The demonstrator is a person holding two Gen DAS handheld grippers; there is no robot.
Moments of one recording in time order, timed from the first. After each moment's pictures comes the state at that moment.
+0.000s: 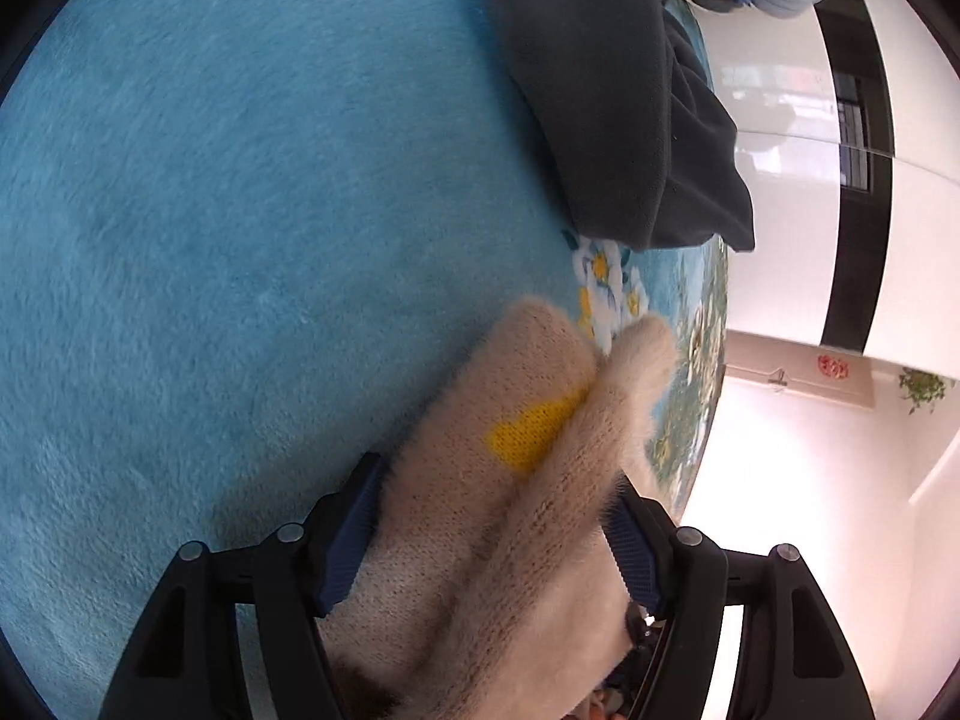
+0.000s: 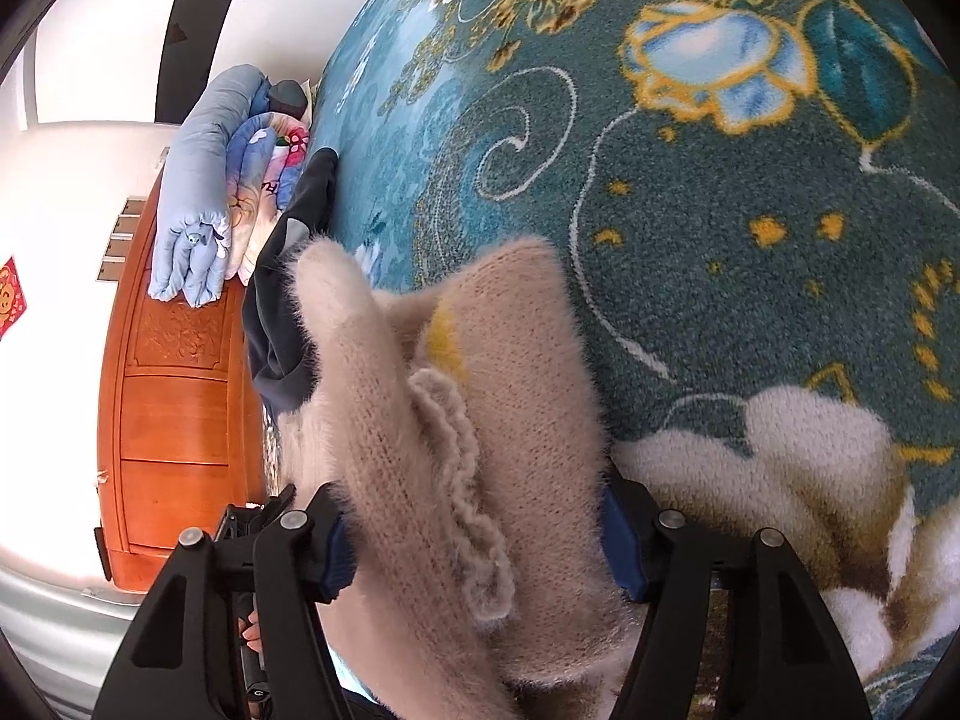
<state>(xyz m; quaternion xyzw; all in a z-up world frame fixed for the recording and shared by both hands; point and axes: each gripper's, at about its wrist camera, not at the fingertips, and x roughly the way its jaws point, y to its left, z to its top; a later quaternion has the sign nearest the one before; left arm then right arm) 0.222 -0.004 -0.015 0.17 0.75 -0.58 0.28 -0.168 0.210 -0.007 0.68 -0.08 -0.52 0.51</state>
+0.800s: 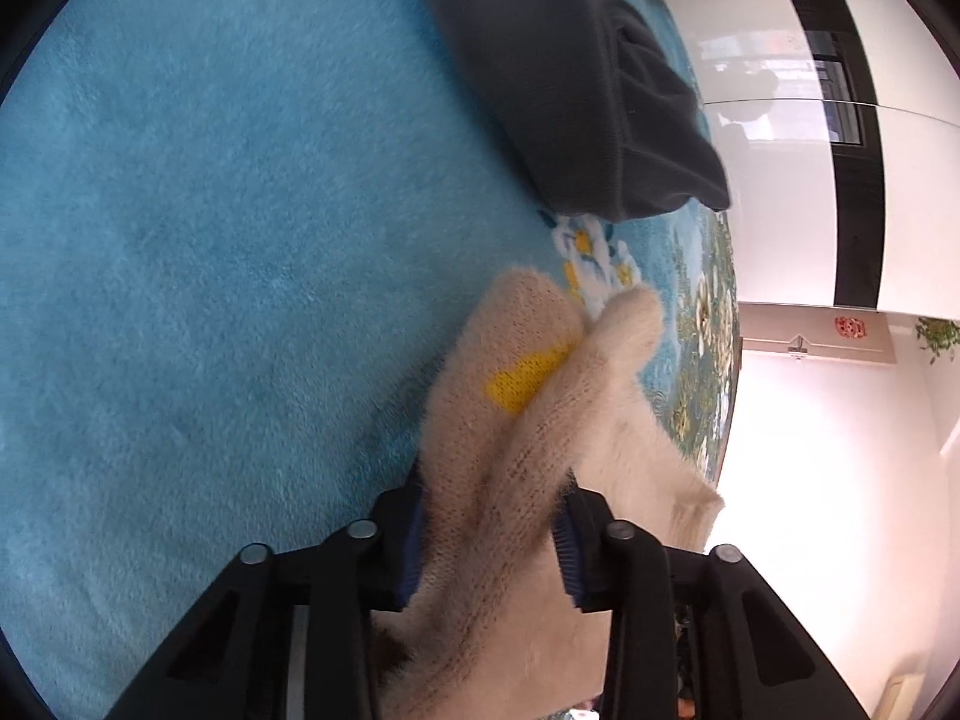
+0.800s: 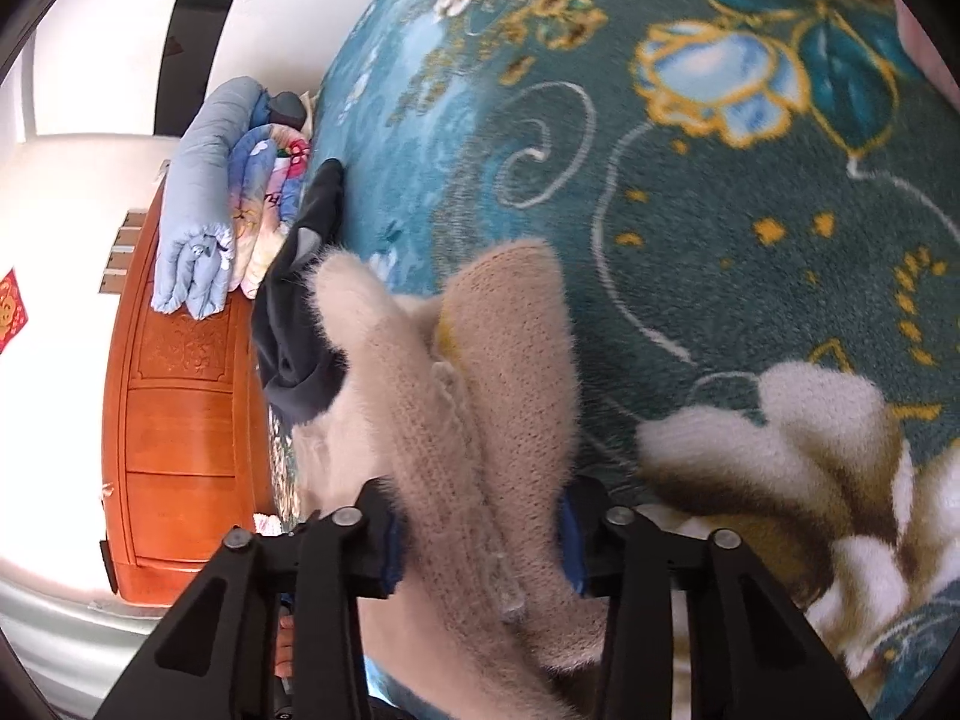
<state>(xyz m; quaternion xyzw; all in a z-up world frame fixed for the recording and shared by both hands) 0.218 0.016 0.014 0.20 0.70 -0.62 0.30 -0.160 0.206 0.018 0.67 -0.09 -0.53 0.51</state>
